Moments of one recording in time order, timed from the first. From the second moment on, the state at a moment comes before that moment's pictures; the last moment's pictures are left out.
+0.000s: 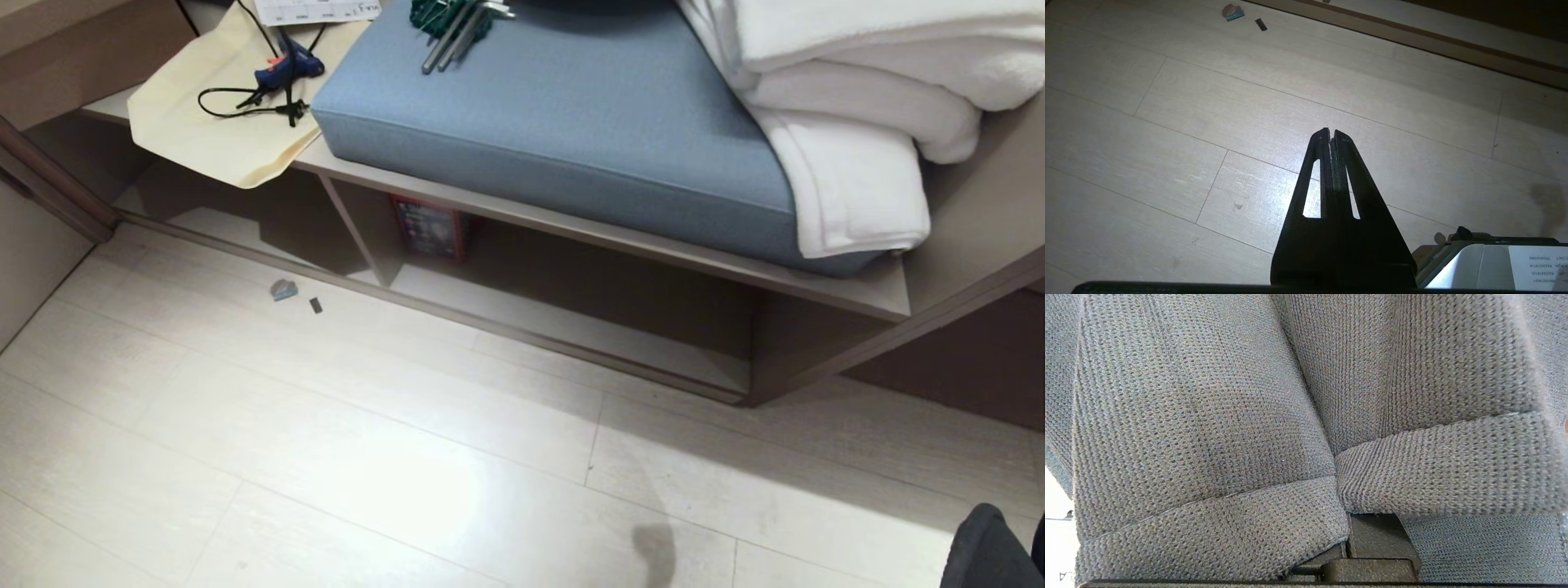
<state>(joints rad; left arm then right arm) 0.01 0.00 0.00 0.00 0.00 -0.02 0.01 0.00 0.00 0.01 0.00 -0.03</state>
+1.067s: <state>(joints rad) 0.01 0.00 0.00 0.00 0.00 -0.02 0.01 0.00 0.00 0.01 0.00 -0.03</state>
